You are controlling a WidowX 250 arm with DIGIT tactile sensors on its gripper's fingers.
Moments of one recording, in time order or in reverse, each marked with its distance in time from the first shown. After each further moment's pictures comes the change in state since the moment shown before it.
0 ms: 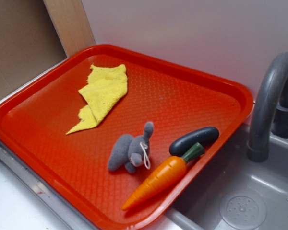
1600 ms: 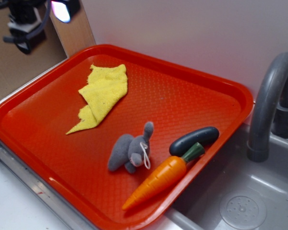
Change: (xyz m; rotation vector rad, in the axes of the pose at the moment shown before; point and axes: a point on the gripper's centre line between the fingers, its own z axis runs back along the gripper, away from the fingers) arm 0.063 -0.179 -0.071 -0.042 0.101 -1.501
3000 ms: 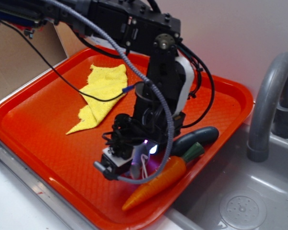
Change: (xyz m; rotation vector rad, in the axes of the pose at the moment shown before) arm 0.110 -0.036 -0.143 -0.289 0.205 -0.162
